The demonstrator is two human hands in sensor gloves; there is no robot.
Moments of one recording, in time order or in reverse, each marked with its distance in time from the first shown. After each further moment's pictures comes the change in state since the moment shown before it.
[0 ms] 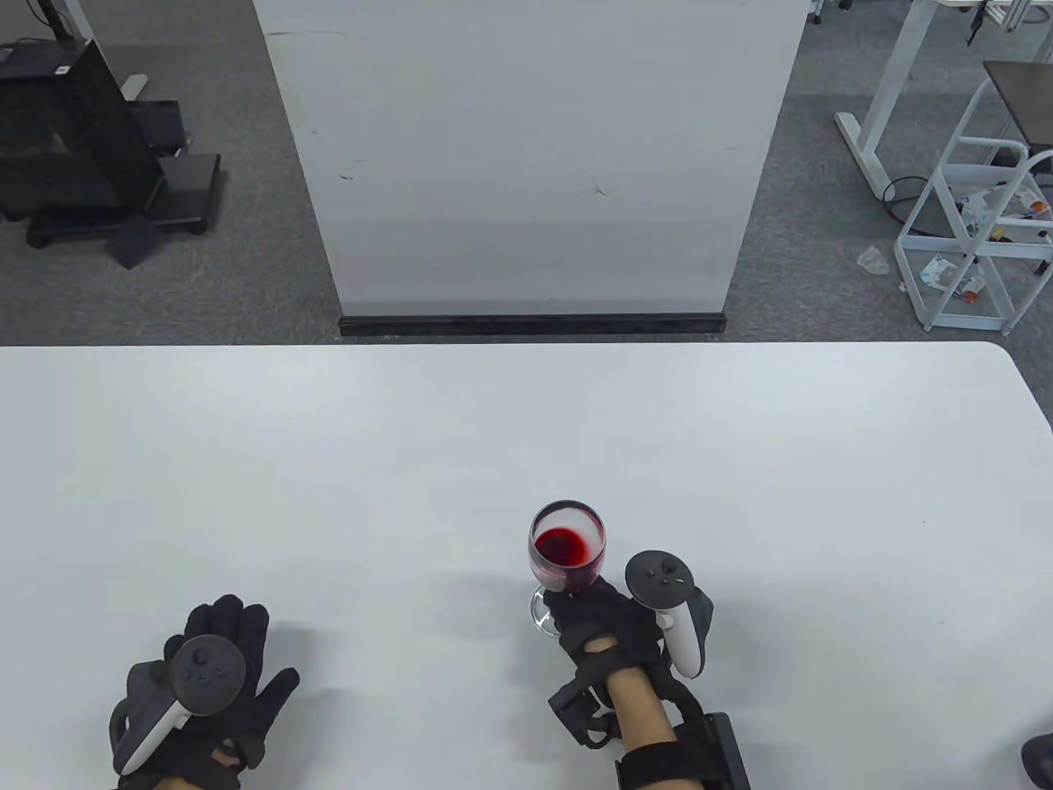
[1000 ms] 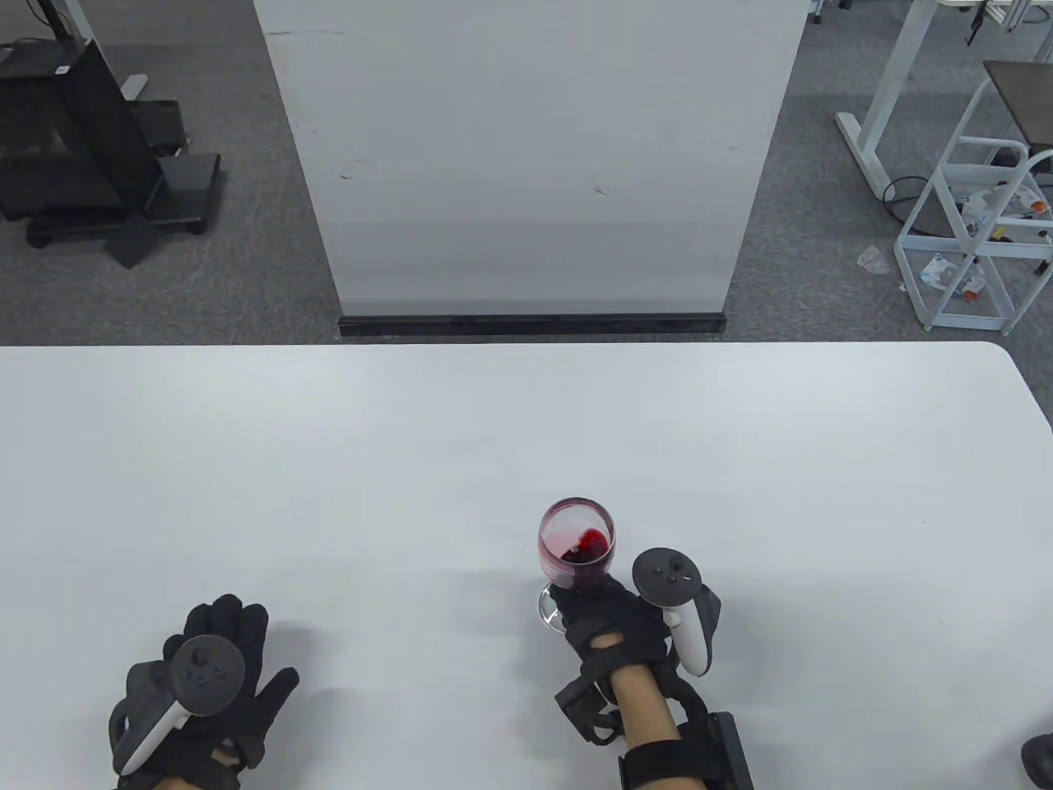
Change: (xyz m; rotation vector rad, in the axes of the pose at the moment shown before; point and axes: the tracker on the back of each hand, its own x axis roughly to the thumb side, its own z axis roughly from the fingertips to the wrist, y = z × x) left_hand 0.000 0.000 0.000 -0.003 0.004 -0.002; right_hand -0.006 -0.001 0.000 -0.057 -0.003 -0.044
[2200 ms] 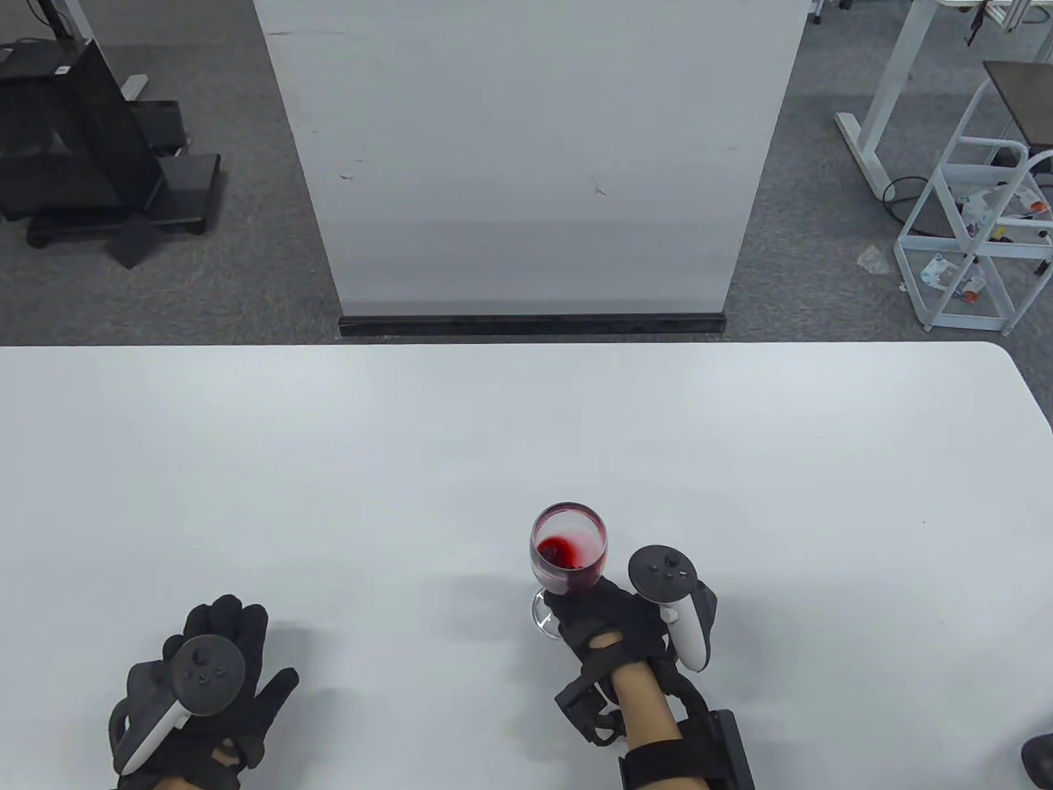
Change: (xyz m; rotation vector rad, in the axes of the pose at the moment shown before) left_hand 0.000 0.001 0.001 0.007 0.002 0.000; right_hand 0.005 -0.007 0.001 0.056 0.014 0.055
